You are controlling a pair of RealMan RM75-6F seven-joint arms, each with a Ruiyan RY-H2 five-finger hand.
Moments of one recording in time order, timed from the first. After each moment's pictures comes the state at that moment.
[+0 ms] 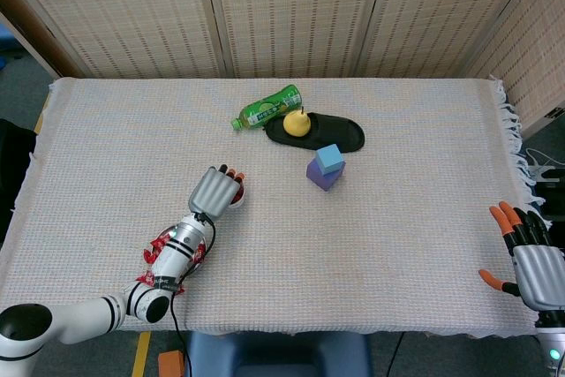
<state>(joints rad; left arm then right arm) -0.89 -1.74 -0.20 -1.20 1.14 1.02 0.85 0.05 -1.08 0.03 -1.62 -1.51 1.47 0.00</state>
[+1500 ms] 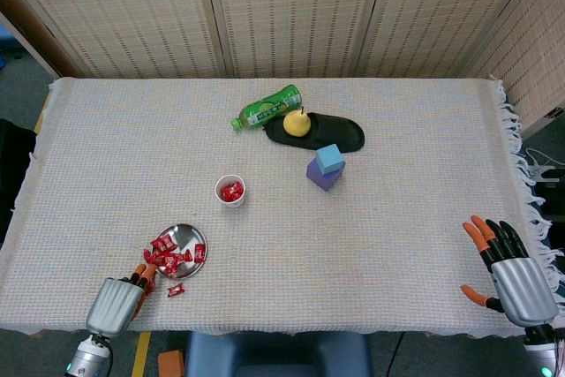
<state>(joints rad) -0.19 -1.57 0.22 -1.33 1.55 1.55 0.61 0.04 -1.07 -0.03 -1.62 -1.68 1.53 0.00</state>
